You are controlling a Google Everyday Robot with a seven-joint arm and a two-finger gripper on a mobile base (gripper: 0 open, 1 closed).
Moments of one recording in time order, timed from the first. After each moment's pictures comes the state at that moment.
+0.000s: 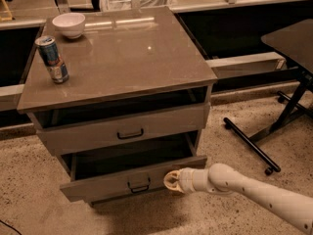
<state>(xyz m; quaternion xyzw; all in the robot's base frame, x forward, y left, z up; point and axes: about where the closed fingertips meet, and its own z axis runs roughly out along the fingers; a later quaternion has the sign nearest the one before) 0.540 -0.055 0.377 -0.67 0.59 0.14 0.42</state>
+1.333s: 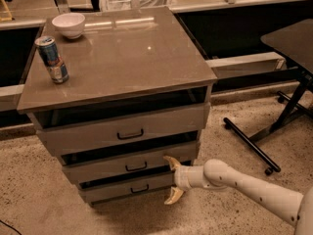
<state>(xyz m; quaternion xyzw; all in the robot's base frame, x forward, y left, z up) 0.553 -0.036 0.366 -0.68 0.57 0.17 0.42</state>
